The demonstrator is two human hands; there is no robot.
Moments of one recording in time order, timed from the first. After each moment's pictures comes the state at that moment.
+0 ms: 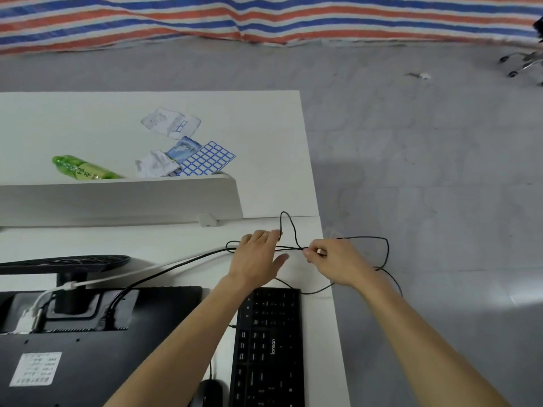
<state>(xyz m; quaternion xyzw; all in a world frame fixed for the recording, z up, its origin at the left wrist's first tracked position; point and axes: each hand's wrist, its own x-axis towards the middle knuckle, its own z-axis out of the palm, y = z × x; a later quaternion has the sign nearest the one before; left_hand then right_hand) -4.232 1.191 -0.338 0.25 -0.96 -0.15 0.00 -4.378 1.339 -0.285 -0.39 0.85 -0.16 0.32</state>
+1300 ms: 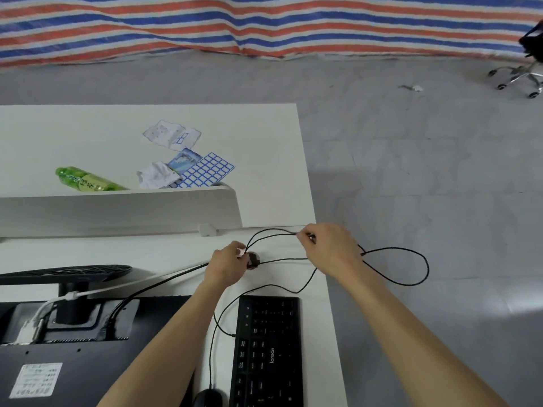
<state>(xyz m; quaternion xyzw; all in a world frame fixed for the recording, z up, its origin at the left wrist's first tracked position) -4.202 1.144 -0.350 0.49 -0.77 -0.39 -0.05 -4.371 1.308 -0.246 -0.41 0.89 -0.16 0.15</state>
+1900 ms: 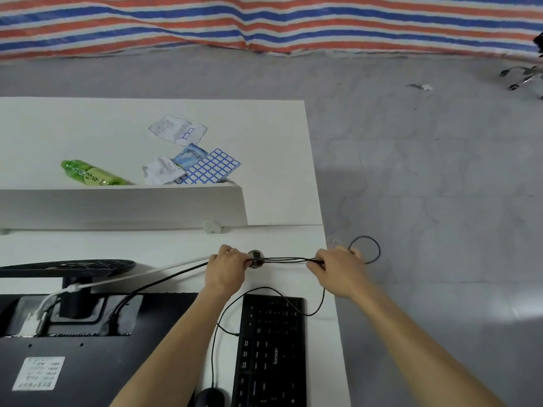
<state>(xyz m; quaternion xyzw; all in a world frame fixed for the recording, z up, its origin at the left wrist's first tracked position) -4.187 1.148 -0.368 0.36 -0.92 -0.14 -0.09 -4.374 1.332 -0.298 -0.44 0.87 0.01 0.21</state>
